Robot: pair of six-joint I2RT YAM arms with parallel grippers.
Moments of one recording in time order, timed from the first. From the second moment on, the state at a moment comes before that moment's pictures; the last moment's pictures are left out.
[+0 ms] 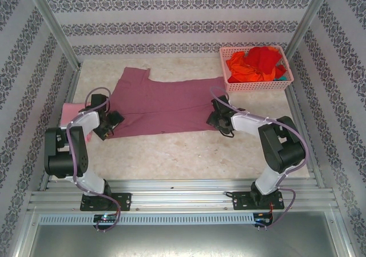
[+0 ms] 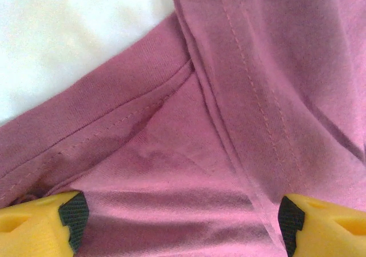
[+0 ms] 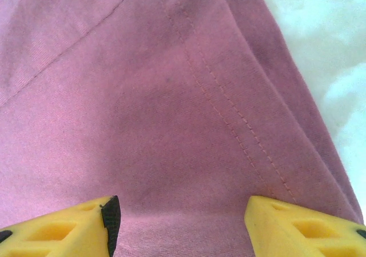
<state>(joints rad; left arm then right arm) 0.14 1.59 0.86 -0.50 0.08 -0.75 0.39 1.70 0.90 -0.33 0.09 0.90</state>
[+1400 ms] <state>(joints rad) 0.01 1.61 0.94 -0.56 0.19 -1.09 0.60 1.64 1.00 -0.39 0.11 0.82</state>
